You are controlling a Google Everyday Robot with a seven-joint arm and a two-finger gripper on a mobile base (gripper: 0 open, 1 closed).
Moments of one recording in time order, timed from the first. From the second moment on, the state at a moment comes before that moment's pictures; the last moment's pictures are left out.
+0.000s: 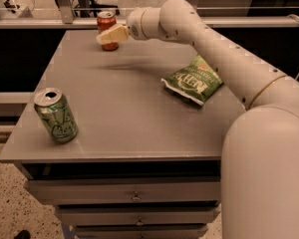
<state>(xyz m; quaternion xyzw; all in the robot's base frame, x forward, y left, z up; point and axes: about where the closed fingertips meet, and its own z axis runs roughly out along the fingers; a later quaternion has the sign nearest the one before) 0.840 0.074 0.926 -0.38 0.70 0.20 0.57</state>
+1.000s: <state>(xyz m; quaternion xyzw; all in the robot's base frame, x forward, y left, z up) 0.881 0.122 0.909 -0.36 0.70 0.26 0.56</state>
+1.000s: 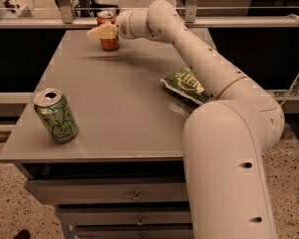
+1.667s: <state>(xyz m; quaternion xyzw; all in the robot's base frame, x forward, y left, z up) 0.877 0.110 0.898 -0.36 0.71 0.26 0.55</state>
